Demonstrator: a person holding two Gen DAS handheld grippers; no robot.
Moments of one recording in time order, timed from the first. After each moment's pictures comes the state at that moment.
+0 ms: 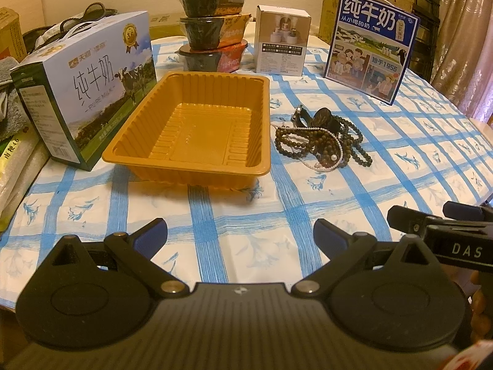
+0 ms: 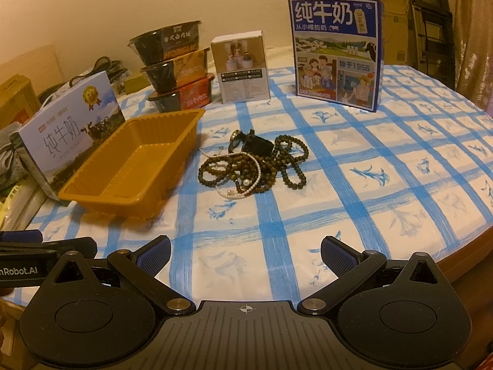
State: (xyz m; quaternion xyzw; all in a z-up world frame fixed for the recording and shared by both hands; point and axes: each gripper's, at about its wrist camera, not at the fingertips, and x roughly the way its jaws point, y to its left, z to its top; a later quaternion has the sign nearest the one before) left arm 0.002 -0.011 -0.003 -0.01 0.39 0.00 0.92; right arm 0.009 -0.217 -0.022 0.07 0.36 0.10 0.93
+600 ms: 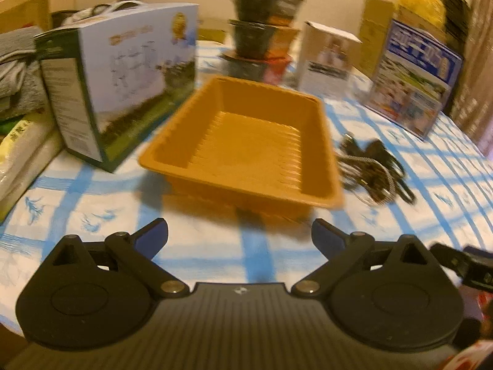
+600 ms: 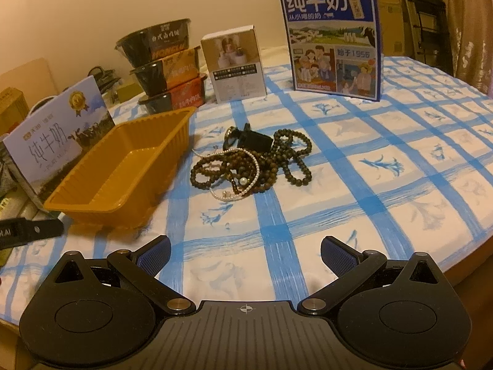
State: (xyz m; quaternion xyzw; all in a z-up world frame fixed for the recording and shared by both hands) left arm 0.038 0.066 -0.034 -0.08 0.36 0.04 0.93; right arm 0.037 -0.214 -0.061 0.10 0.35 0.10 0.93
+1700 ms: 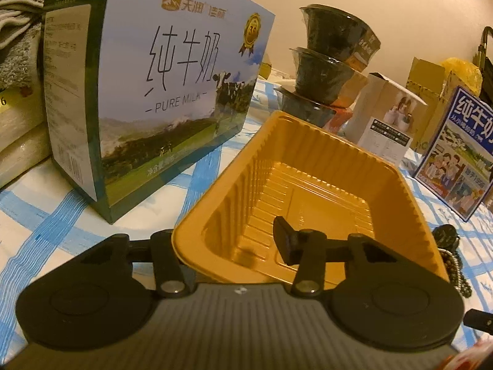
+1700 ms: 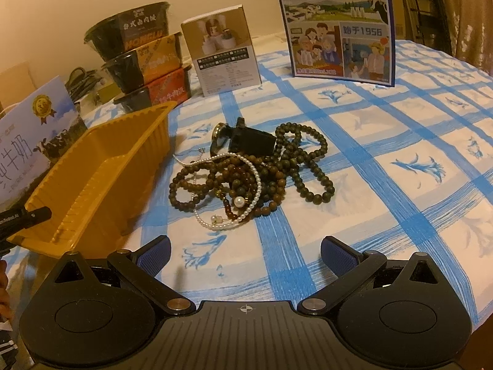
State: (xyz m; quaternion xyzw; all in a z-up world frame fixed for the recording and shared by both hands) left arm 0.131 0.145 -0.098 -0.16 0.27 0.09 0.94; right arm 0.116 -0.203 -0.099 0.12 0.36 0.08 0.92
